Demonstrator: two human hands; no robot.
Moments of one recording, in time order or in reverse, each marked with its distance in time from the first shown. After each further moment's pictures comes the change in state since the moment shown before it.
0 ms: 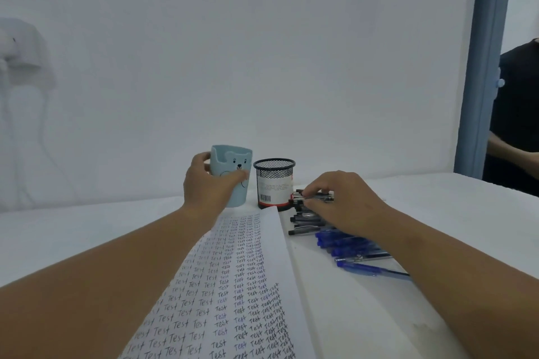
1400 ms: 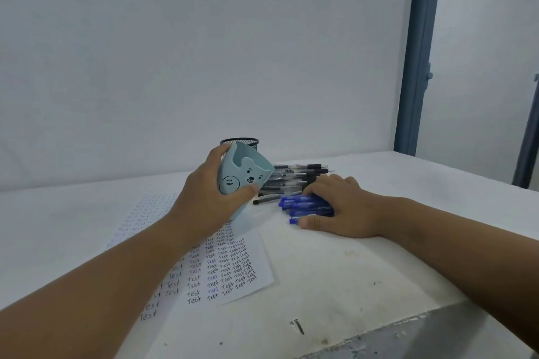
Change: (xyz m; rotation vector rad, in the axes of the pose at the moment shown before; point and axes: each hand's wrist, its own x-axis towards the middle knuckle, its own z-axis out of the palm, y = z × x) left_hand -0.098 0.012 -0.008 0.192 -0.429 0.370; right_hand -0.081 0.022 -0.042 -0.353 -0.375 -0.048
